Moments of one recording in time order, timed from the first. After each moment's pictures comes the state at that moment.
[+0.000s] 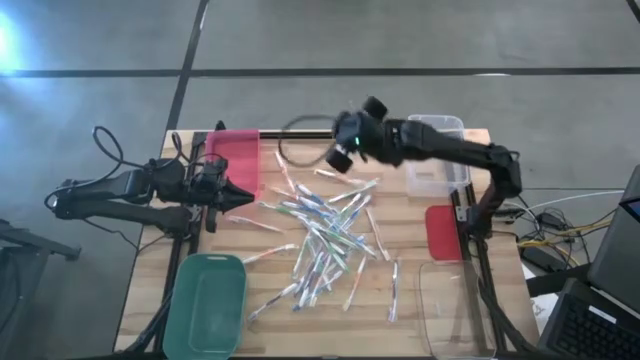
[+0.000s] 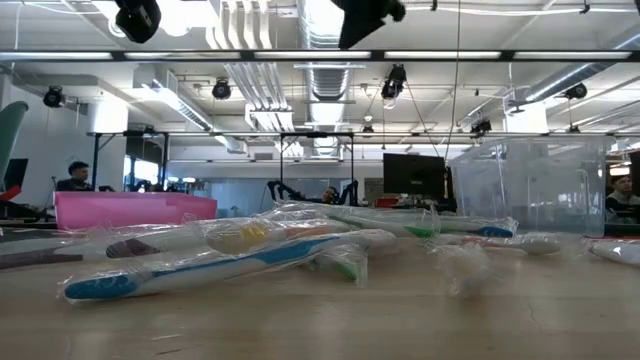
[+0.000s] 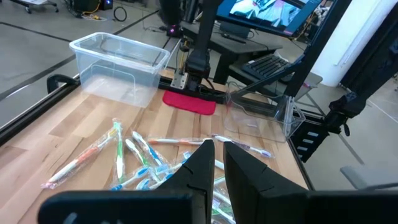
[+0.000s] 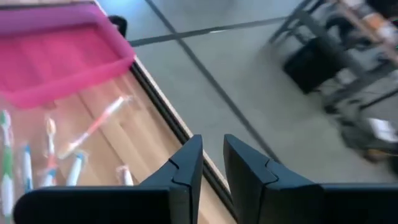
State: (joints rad) left arm 0.00 0.56 0.76 -0.38 0.01 -0.27; right arm -0.17 1.76 1.93 -0.88 0.62 0.04
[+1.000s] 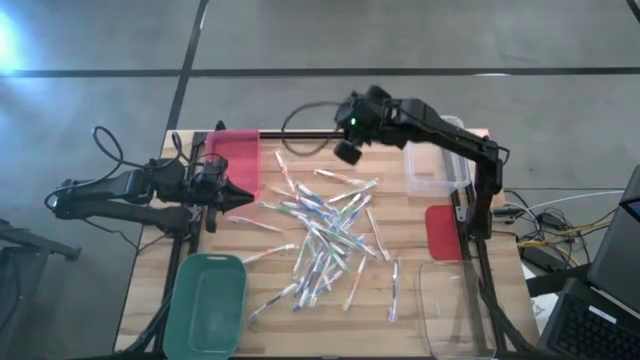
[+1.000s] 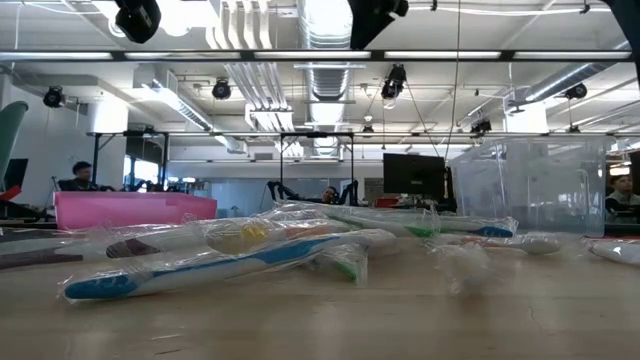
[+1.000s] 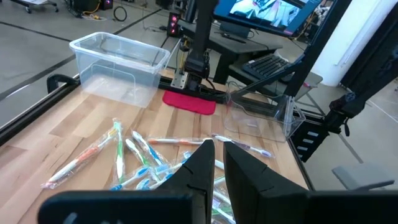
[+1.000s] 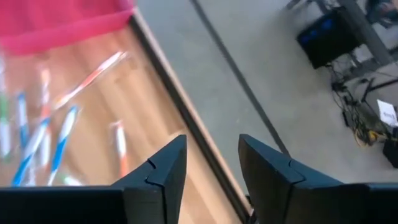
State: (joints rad) left arm 0.00 0.56 0.76 -0.38 0.01 -0.27; right arm -0.22 1.88 2.25 -1.29 0.55 0.03
